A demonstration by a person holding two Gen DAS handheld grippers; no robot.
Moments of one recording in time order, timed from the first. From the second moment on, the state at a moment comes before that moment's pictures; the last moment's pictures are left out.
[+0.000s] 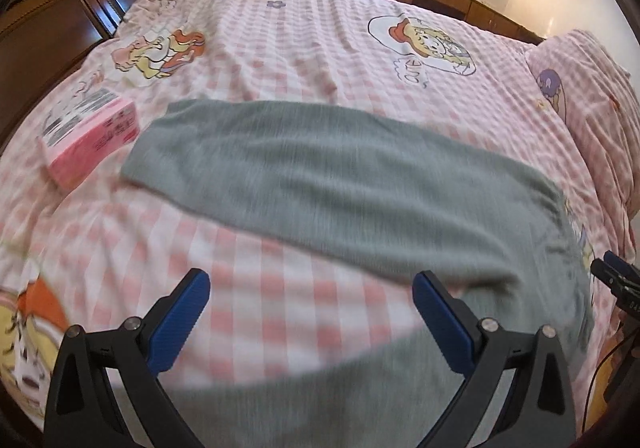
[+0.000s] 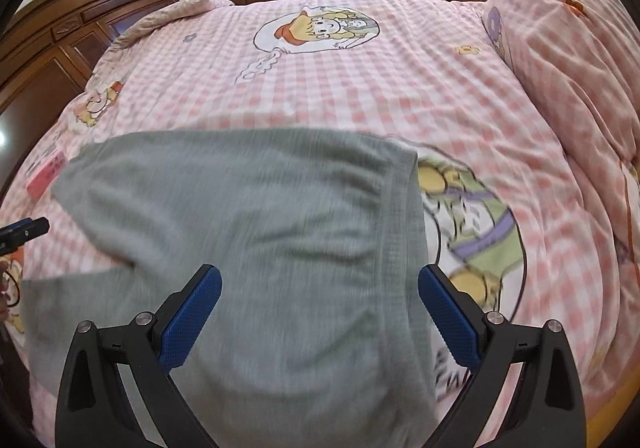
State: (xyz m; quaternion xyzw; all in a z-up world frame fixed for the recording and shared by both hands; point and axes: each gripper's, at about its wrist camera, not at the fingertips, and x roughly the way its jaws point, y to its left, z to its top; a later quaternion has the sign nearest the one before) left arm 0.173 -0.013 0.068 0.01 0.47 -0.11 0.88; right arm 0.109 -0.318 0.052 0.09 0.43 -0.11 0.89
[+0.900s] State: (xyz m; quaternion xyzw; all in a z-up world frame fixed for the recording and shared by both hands) left arm 0.383 -0.052 0.034 0.15 0.49 -0.20 0.84; right arm 0.281 -0.365 0.001 0.04 0.52 -0.06 0.85
